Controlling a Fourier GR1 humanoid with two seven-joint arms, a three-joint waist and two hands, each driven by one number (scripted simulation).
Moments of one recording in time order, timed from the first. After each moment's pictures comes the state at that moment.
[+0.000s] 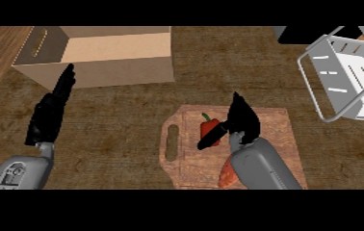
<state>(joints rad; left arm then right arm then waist) -0.17 0.38 -0.07 -1.43 -0.04 0.19 0.07 -0.39 -0.01 0.37 -1.37 0.66 -0.07 1.25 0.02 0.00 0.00</state>
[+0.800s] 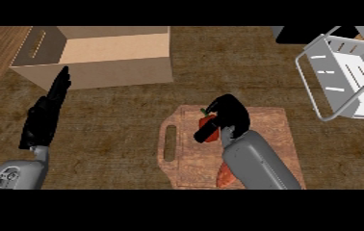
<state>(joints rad) -0.14 0.38 -0.04 -1.45 -0.05 0.16 0.06 -0.48 -0.02 0.42 -1.29 0.58 -0.08 1.21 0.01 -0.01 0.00</state>
